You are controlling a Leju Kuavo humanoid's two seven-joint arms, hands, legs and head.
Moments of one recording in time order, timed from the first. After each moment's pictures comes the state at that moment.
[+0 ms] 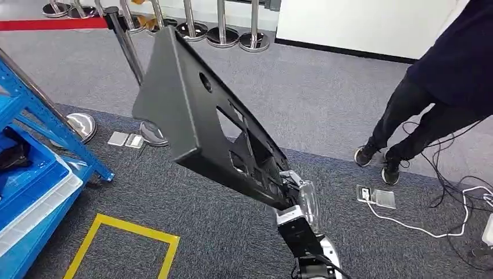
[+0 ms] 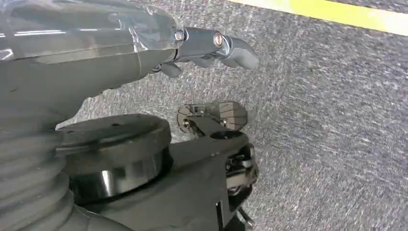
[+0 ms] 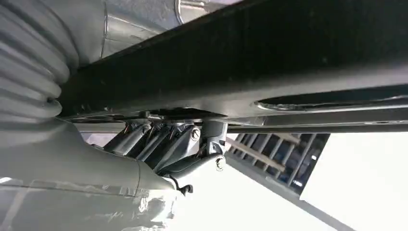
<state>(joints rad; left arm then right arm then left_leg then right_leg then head) -0.13 -0.08 -1.17 -0.32 1.12 0.43 -0.45 0.02 -0.17 0.52 -1.87 0.53 -0.70 -0.10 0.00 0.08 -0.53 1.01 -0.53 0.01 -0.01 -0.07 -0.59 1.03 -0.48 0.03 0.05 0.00</state>
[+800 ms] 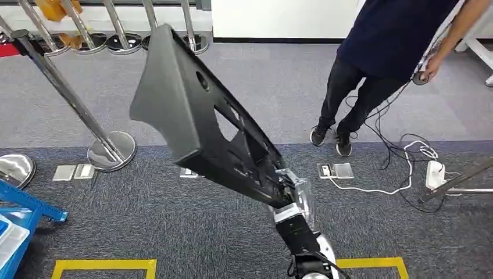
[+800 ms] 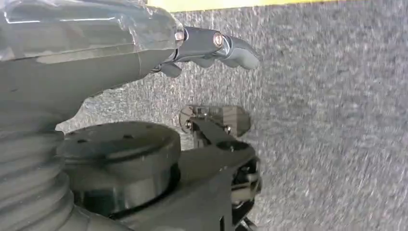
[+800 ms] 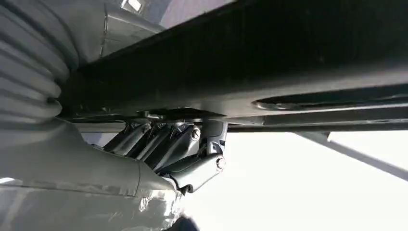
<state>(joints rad) -0.12 -0.08 -1.17 -0.32 1.13 0.43 -0.47 0.01 -0.16 0.52 -1.85 0.50 -0.70 -0.13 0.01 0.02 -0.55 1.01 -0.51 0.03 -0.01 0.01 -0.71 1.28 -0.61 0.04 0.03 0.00</state>
